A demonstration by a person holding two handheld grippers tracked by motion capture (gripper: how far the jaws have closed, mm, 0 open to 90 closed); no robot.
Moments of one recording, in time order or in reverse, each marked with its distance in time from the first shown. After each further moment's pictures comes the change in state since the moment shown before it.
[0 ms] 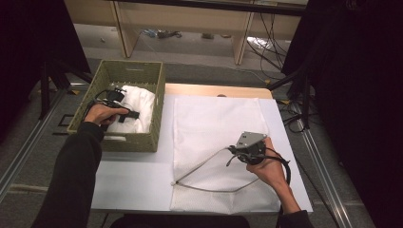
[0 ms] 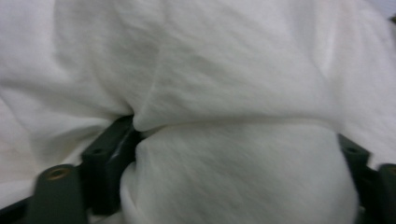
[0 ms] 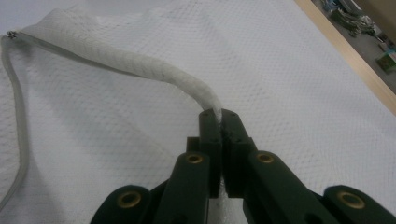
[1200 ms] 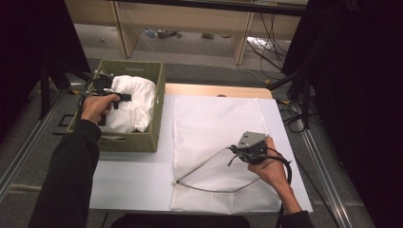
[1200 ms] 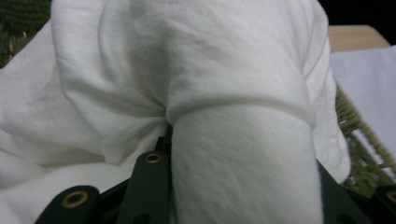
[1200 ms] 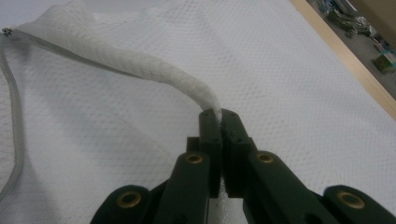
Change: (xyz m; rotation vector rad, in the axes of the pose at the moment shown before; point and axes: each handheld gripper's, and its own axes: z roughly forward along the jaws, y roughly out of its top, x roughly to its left) left arm 0.004 0.020 -0.056 -0.252 -0.002 -0.202; right arm 0.000 -0.002 -0.003 -0.002 -0.012 0.020
